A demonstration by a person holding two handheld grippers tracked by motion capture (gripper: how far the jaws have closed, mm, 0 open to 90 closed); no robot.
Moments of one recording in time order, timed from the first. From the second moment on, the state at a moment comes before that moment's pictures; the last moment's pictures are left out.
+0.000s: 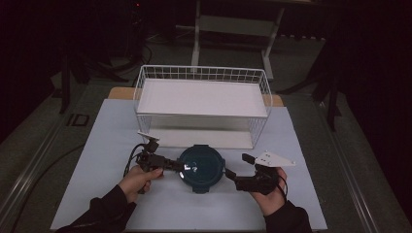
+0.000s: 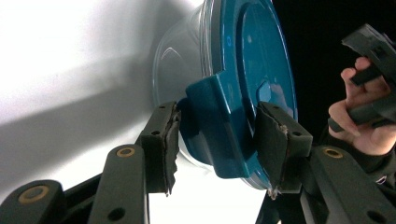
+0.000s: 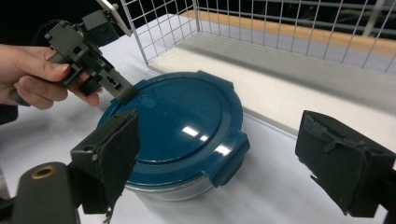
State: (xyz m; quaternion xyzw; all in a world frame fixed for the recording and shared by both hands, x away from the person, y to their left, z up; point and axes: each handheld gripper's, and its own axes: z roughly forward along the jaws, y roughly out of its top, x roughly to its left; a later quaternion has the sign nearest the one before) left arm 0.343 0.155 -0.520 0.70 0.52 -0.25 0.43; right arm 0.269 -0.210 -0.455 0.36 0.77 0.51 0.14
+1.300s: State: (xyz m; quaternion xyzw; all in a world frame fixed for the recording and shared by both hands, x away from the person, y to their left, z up) left arm 0.298 0.151 -0.501 0.75 0.45 -0.15 0.47; right arm 0.301 -0.214 -0.503 0.45 0.74 0.49 -0.14
